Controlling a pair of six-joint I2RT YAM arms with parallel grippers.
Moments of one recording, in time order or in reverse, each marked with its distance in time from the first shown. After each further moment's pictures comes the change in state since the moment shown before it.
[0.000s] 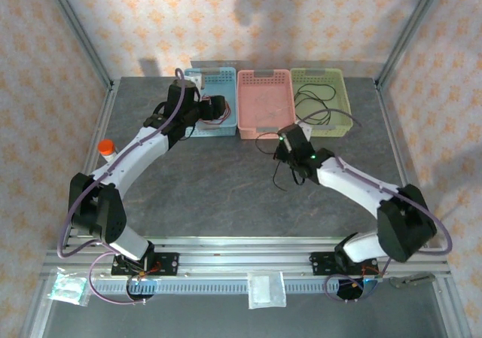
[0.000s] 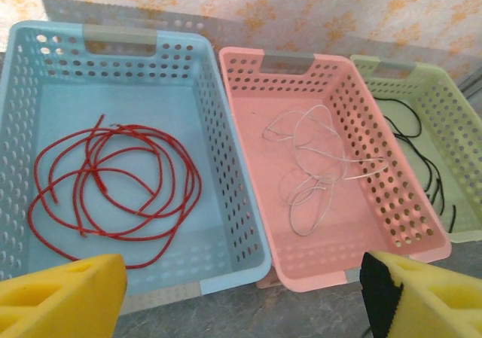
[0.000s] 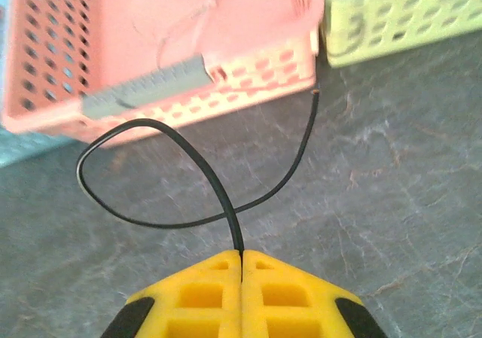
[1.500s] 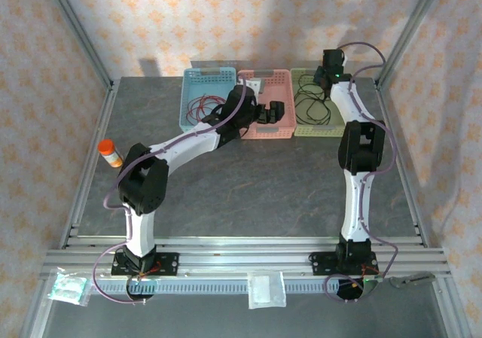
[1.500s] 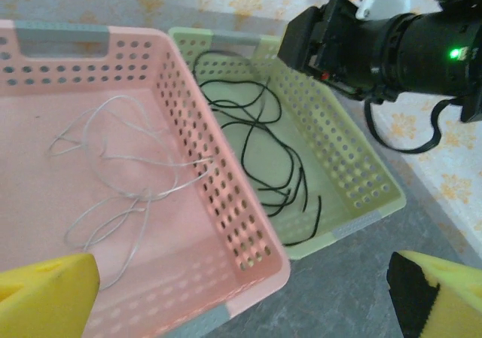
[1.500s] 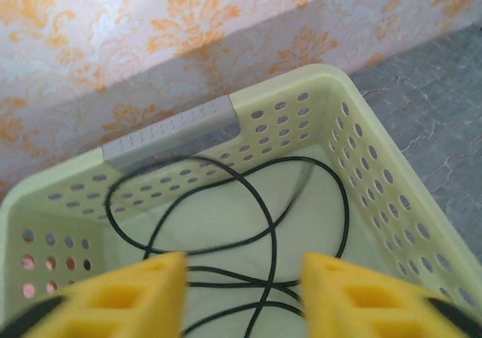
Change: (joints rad) left arm -0.267 0.365 0.233 0.230 0.002 -0.103; right arm -0.543 0.982 1.246 -0.142 -0.108 -0.368
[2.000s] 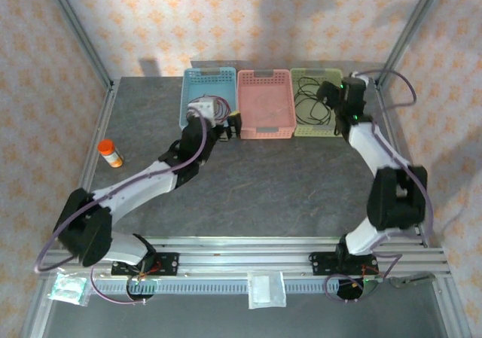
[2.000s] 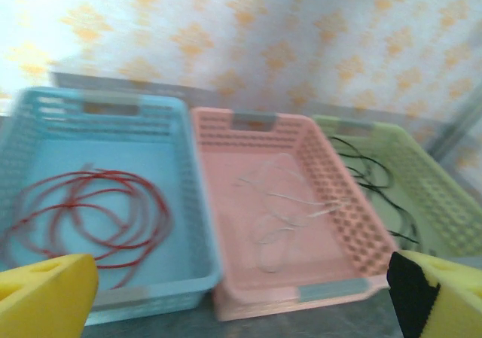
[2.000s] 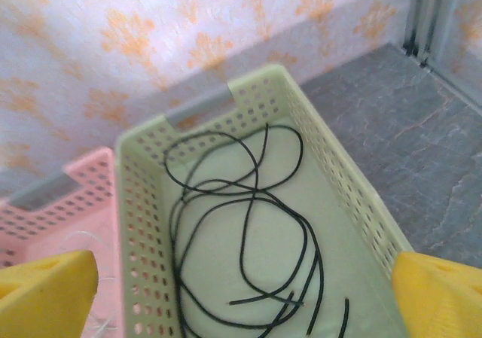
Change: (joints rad) left arm 0.017 -0.564 -0.655 0.266 -0.401 0.108; right arm 0.000 -0.820 -1.034 0.473 -0.024 0.074
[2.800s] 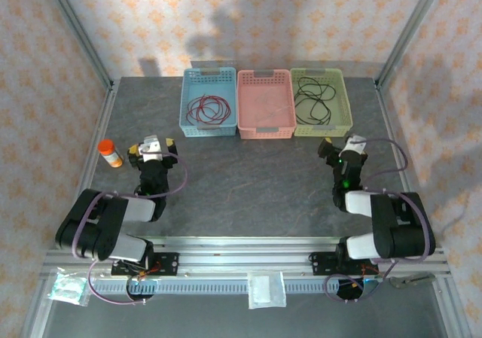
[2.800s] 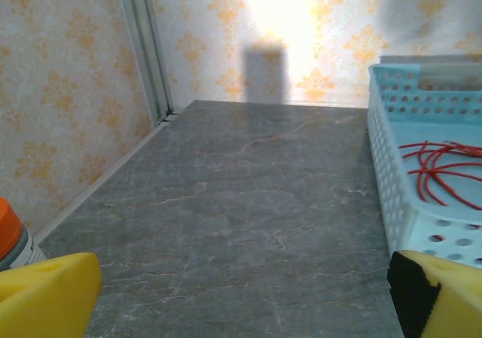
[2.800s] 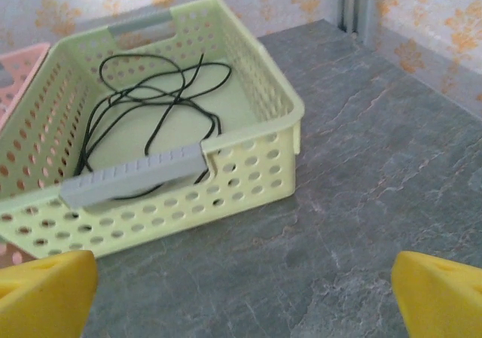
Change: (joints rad) left arm 0.417 0.078 -0.652 0.833 -0.153 0.354; right arm 0.000 -0.145 -0.835 0.826 0.063 -0.201
